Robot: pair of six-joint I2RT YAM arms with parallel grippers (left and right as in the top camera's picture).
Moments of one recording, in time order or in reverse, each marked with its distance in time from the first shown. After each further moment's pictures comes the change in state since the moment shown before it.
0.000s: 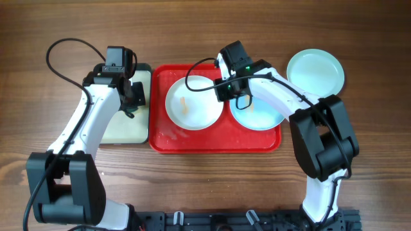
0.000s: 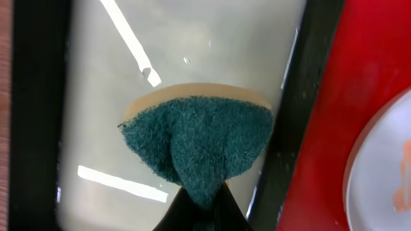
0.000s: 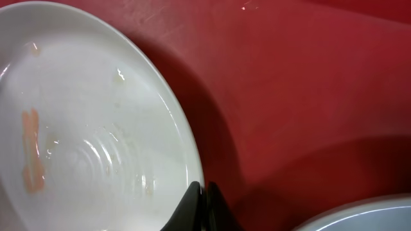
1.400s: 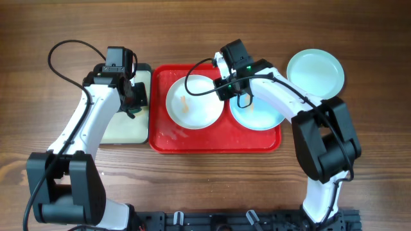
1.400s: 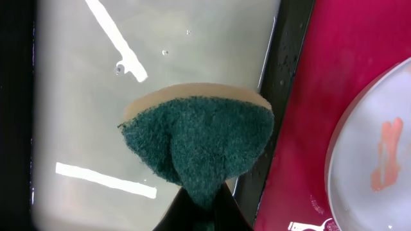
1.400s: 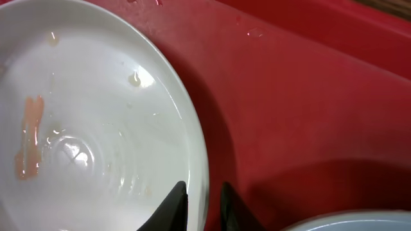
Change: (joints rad) left arm 0.000 0.000 0.000 -0.019 0.074 -0.012; right arm 0.000 -0.014 0.000 0.014 0.032 -0.128
